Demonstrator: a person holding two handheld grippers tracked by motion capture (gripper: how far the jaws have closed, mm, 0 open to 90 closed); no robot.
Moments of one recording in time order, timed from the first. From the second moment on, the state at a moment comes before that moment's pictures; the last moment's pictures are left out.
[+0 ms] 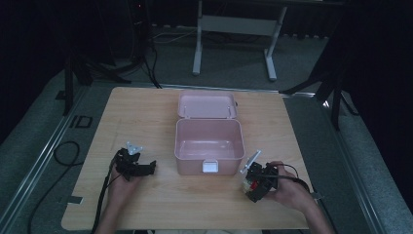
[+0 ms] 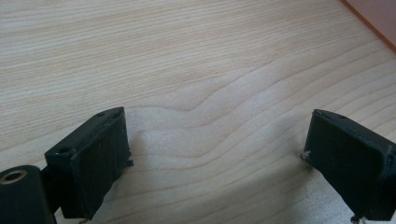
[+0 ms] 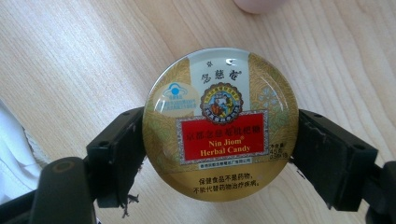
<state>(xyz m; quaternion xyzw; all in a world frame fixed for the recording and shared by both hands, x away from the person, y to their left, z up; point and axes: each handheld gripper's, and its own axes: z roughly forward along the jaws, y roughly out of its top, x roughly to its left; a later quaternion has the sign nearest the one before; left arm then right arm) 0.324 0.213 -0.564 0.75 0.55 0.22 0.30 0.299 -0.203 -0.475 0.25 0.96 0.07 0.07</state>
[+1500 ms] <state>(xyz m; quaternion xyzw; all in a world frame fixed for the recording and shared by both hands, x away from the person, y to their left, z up) 0.324 0.213 -0.564 0.75 0.55 0.22 0.30 0.310 -0.210 -0.434 0.25 0.96 0.07 0.10</state>
